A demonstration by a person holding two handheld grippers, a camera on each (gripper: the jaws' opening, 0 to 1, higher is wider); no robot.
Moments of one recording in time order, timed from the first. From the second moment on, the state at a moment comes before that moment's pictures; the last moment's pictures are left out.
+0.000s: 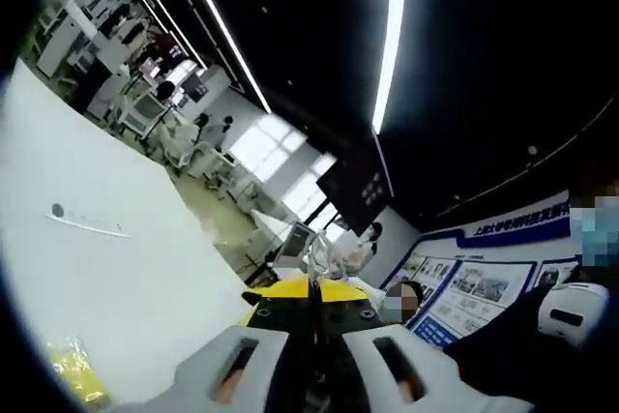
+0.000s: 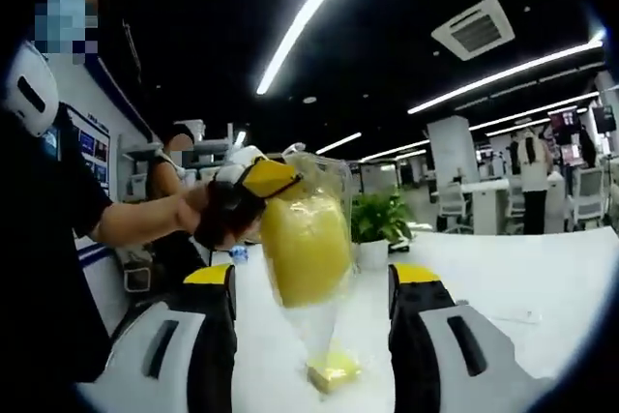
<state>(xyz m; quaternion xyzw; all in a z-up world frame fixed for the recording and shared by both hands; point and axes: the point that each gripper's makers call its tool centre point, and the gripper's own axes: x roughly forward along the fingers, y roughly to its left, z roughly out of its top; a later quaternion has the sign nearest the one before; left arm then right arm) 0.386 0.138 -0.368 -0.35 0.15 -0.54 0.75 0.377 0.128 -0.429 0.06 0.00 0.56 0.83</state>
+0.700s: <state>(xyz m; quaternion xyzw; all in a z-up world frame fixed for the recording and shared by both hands) 0.379 0.140 -0.370 -0.39 0.15 -0.54 0.73 0.378 0.163 -0.418 0.09 0.00 0.60 0.79</state>
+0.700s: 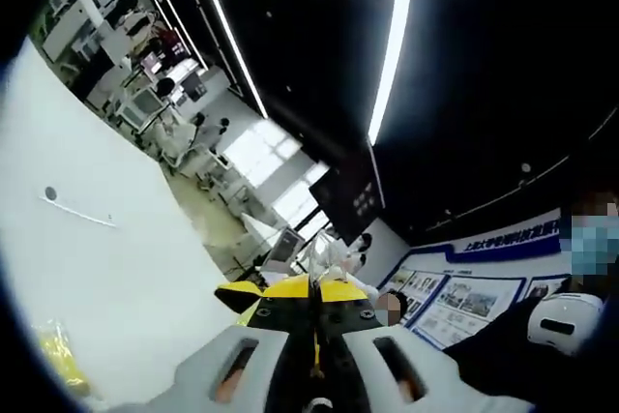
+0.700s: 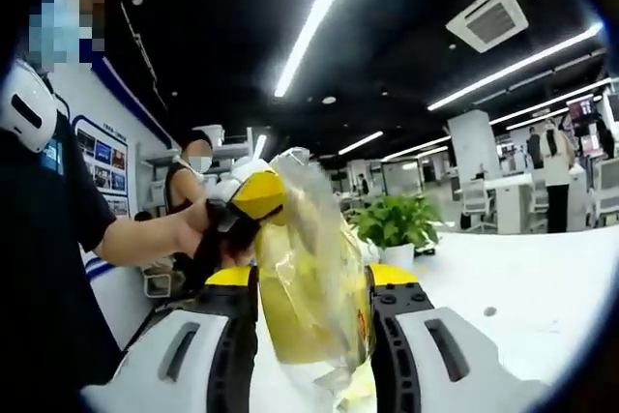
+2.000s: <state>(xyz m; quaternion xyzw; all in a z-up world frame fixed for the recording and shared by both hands) 0.368 0.162 -0.409 -0.40 0.15 -0.51 0.75 0.352 0.179 -0.455 0.06 0.07 0.64 0.76</state>
